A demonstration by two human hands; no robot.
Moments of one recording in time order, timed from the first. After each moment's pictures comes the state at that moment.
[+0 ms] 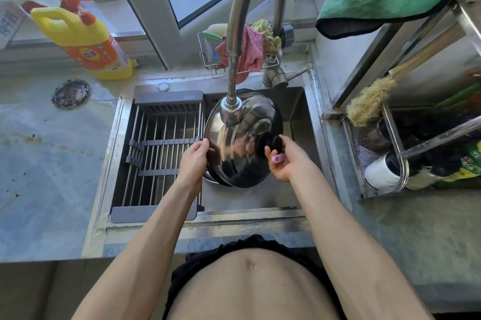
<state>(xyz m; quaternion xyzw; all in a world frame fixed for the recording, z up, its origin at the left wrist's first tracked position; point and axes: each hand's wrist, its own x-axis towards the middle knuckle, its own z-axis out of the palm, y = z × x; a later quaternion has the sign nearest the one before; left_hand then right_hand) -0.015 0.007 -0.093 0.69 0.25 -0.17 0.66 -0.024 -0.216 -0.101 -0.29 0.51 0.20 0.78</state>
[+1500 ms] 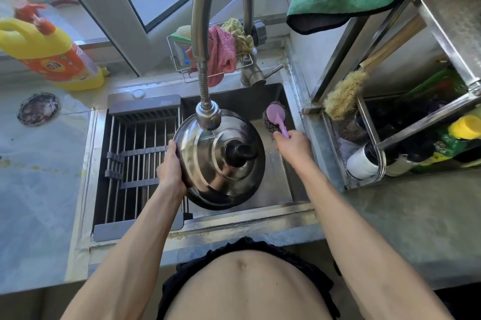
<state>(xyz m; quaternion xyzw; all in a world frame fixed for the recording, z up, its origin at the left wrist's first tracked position) -0.002 0.005 -0.095 0.57 0.44 -0.14 0.68 -0.030 -0.259 -0.093 -0.81 0.35 0.09 0.45</state>
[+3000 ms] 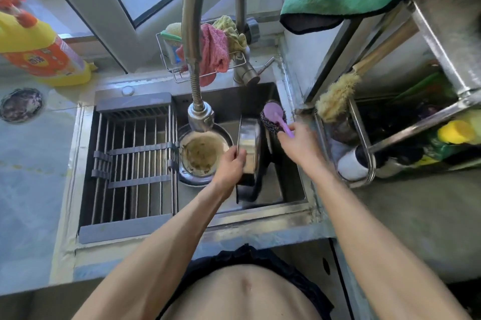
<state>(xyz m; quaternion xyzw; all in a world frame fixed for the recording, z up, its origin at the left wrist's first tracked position) -0.029 -0.111 -0.112 0.76 0.11 -0.27 0.58 -0.032 -0.290 -0.080 -0.88 0.29 0.07 0.38</state>
